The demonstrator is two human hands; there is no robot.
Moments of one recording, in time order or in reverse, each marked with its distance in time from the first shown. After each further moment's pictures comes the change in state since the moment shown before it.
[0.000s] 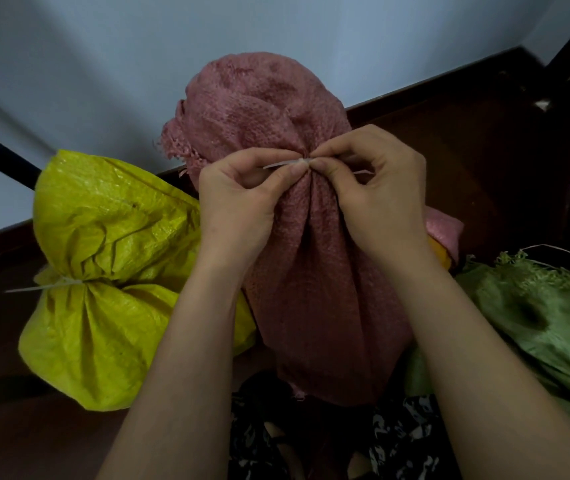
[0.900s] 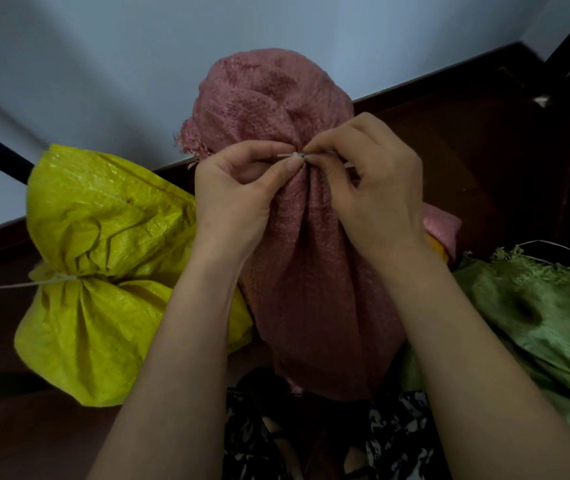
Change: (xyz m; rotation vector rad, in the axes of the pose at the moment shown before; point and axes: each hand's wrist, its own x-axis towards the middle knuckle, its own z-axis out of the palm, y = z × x) left_hand -0.001 0.001 0.001 -0.002 0.002 -0.006; right_hand -0.002 0.001 -0.004 -0.221 -0.012 -0.238
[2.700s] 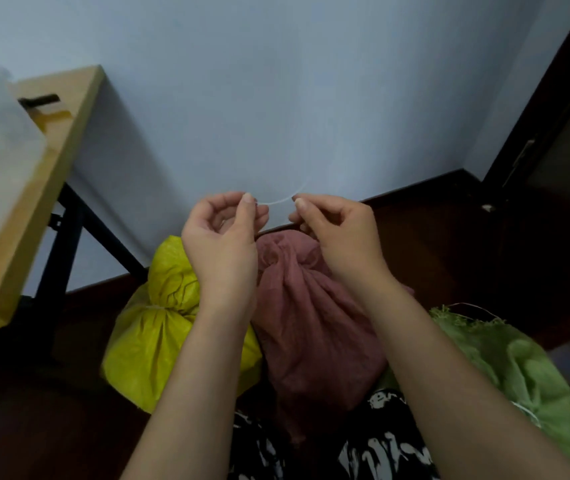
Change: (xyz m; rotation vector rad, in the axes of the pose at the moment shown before) left_hand -0.096 0.164 0.019 -0.257 0.404 0.192; right_hand 0.030 -0.125 -0.113 0.702 -0.075 0.527
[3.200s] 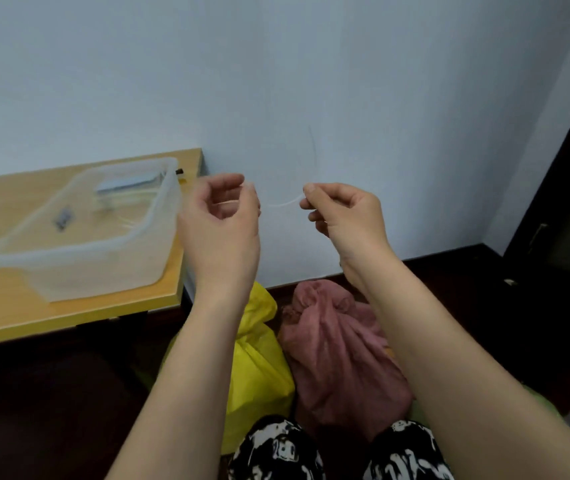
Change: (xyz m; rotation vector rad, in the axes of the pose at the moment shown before) left_hand -0.020 0.157 -0.044 0.220 0.084 0.382; right_hand -0.043 -0.144 0.052 0.190 -0.055 -0.022
